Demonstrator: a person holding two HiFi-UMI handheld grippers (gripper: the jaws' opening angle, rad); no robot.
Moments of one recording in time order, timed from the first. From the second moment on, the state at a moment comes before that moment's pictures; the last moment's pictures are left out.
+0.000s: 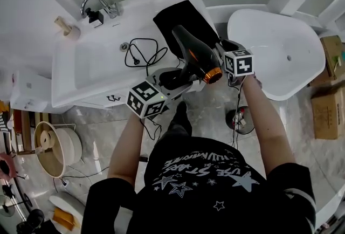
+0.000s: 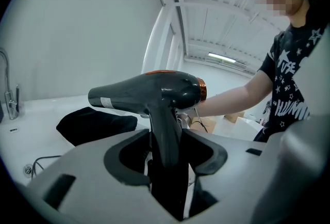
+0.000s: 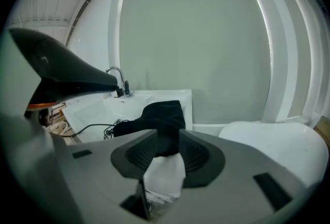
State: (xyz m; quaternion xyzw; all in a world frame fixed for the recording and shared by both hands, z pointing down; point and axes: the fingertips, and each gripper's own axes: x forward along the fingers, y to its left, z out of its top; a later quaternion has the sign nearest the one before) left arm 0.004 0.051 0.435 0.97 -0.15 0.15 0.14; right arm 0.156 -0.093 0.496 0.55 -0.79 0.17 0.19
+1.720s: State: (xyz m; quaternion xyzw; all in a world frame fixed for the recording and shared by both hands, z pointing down) left arm -0.094 0.249 0.412 0.95 -0.24 0.06 0.18; right arm 0.058 0.210 0.411 0.54 -0.83 0.12 0.08
